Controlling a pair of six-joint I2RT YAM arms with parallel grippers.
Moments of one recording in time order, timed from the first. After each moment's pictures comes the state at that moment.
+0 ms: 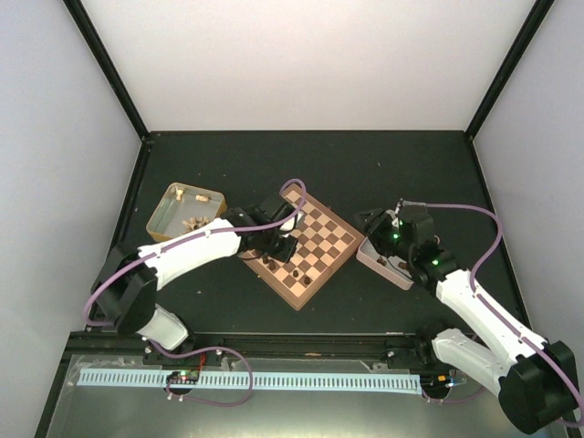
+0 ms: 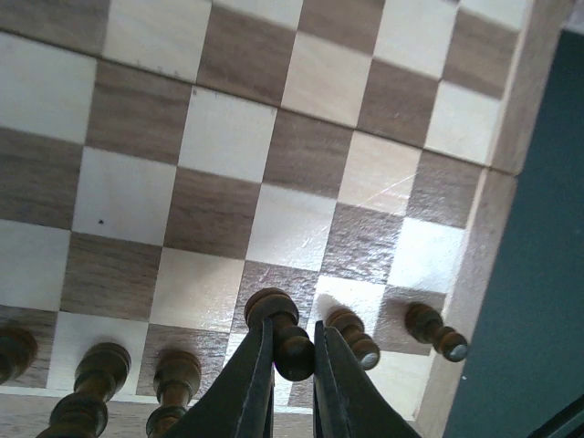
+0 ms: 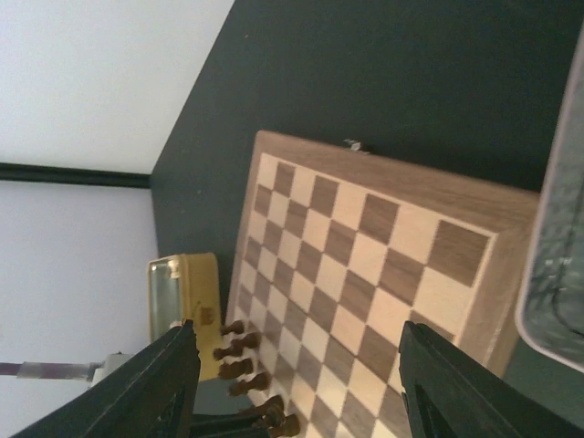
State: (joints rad) left arm -0.77 1.55 1.07 -0.68 0.13 -0.34; right arm 0.43 0.92 0.58 -0.21 -0.14 1.16
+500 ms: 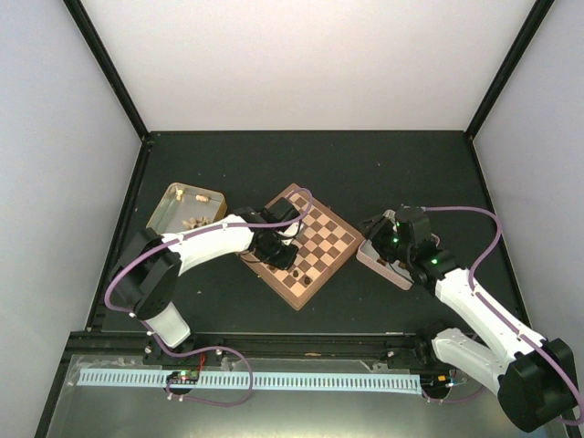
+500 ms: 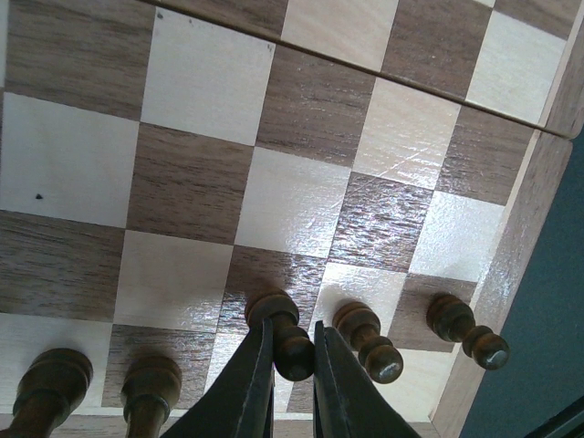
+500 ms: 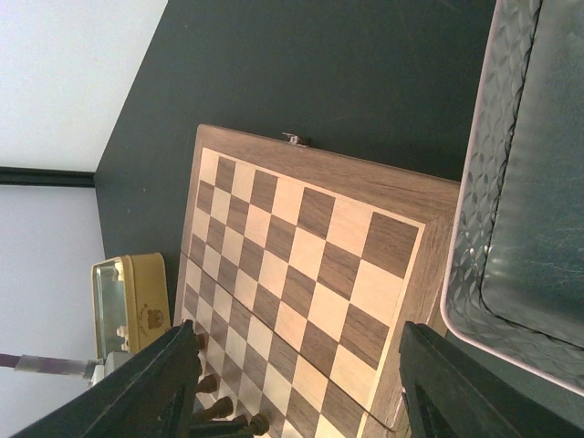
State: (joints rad) left arm -0.77 1.65 1.08 -0.72 0.18 -0.33; right arm 0.42 0.95 0.58 -0.28 -0.11 1.13
